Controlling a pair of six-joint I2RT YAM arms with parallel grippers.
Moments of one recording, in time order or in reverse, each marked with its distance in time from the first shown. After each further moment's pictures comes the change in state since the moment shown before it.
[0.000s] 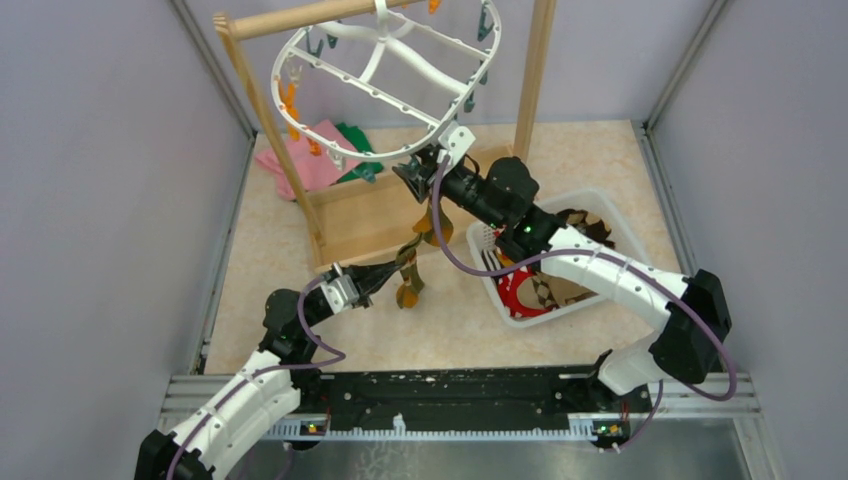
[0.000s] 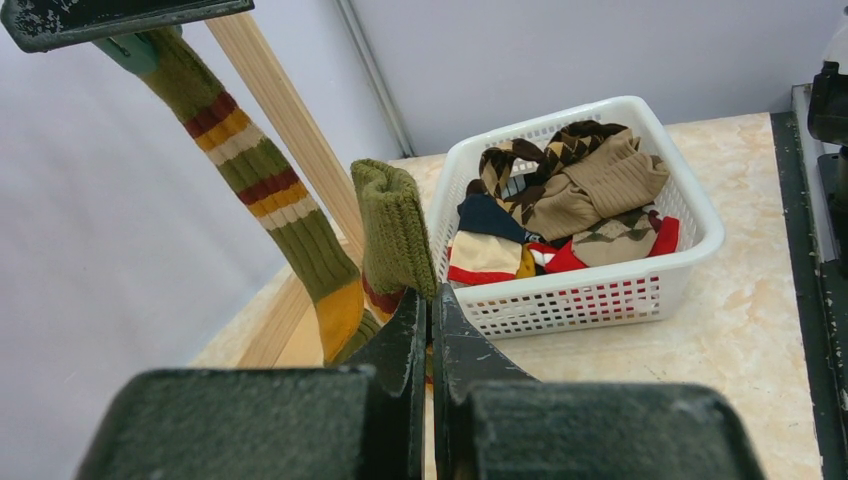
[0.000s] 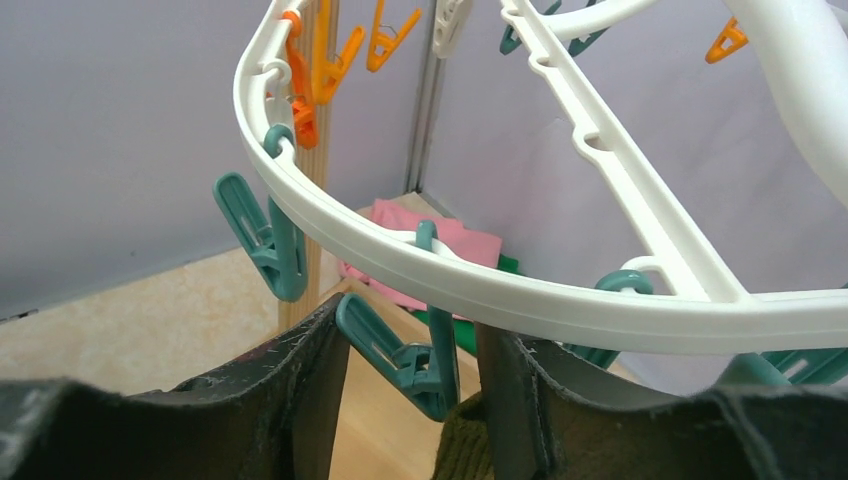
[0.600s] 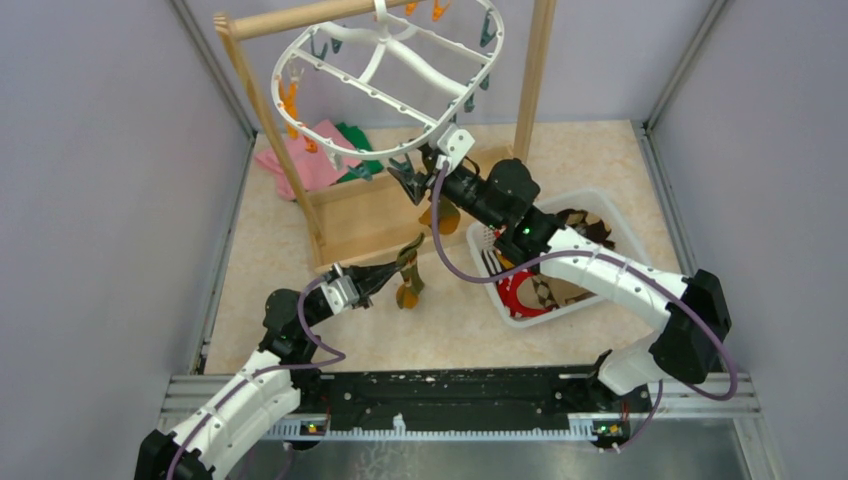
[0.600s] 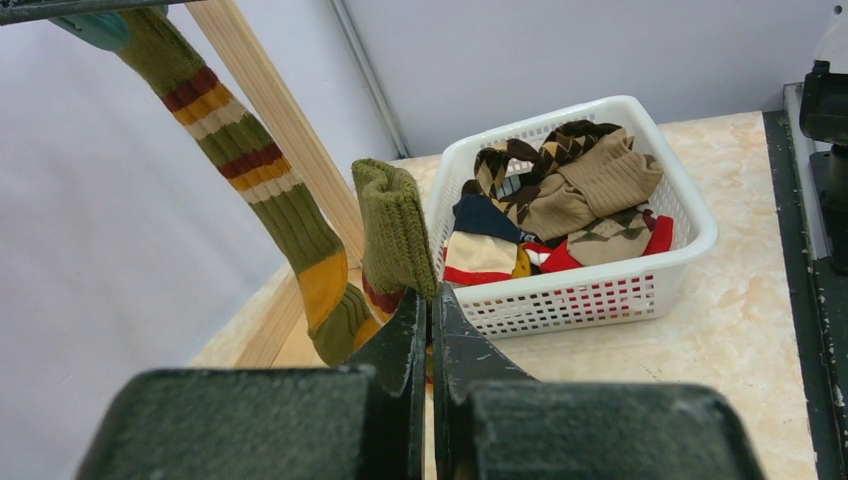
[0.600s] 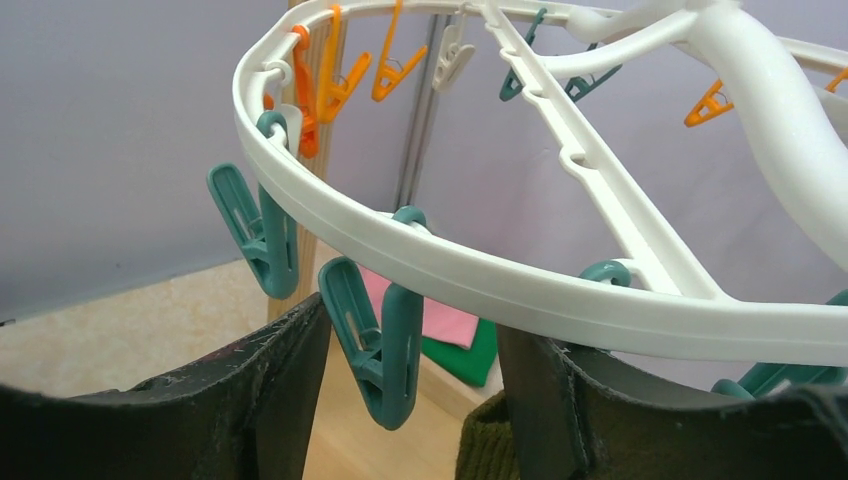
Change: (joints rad) left arm 0.000 0.001 0.000 0.000 0.010 0.000; right arm 0.013 0.001 -0.001 0.045 0.000 -0.048
